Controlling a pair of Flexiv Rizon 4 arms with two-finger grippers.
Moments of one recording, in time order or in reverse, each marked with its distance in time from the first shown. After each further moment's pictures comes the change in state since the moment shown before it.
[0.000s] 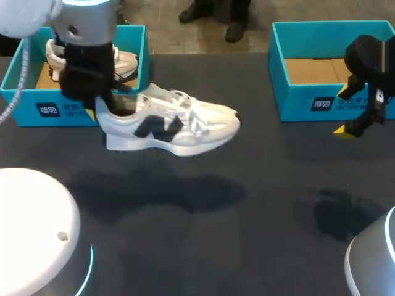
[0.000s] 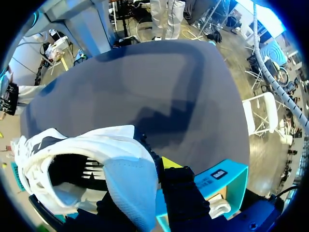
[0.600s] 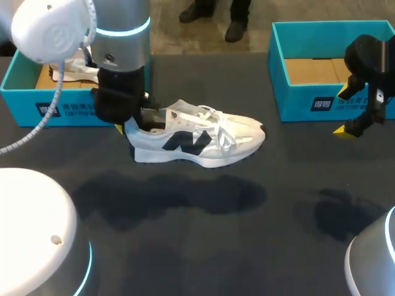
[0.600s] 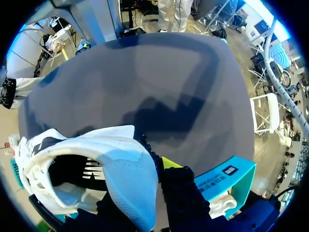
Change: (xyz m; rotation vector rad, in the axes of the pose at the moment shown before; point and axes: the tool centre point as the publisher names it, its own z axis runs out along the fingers) left arm -0.052 0.008 0.023 -0.074 0.004 -0.029; right arm 0.000 0.000 0.000 0.000 0.000 0.000
